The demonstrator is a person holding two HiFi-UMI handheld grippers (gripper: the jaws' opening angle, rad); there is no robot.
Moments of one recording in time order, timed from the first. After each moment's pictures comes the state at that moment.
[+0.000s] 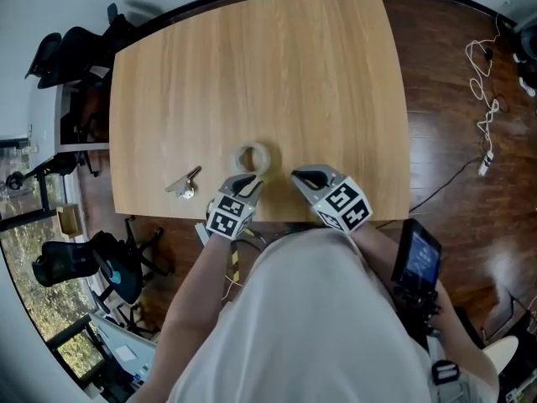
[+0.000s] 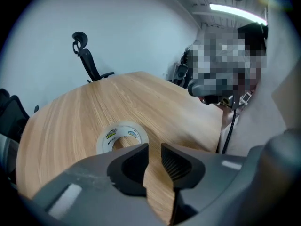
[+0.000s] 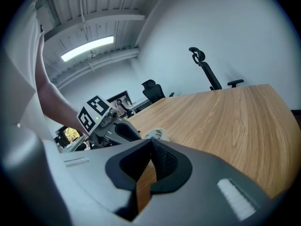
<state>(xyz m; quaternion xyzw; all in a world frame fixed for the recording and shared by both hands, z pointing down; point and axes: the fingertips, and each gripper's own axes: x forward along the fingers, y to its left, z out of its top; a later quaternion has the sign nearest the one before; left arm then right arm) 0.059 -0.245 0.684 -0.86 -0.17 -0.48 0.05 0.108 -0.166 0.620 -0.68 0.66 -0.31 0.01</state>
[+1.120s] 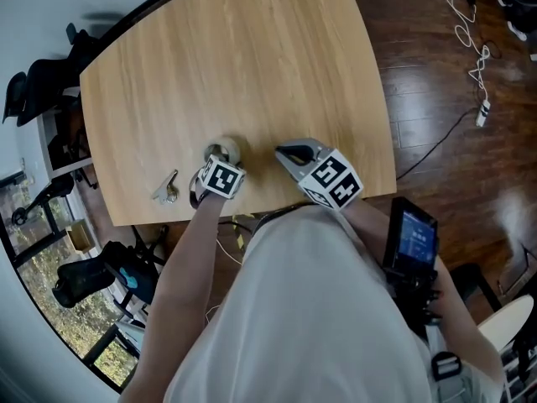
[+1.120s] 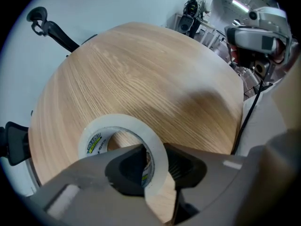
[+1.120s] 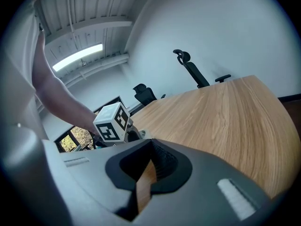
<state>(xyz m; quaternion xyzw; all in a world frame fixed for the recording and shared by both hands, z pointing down) 0.067 -0.259 0.760 -0.70 -0.16 -0.69 0.12 0.145 -0.133 0.634 -0.71 0.62 -0.34 0.05</state>
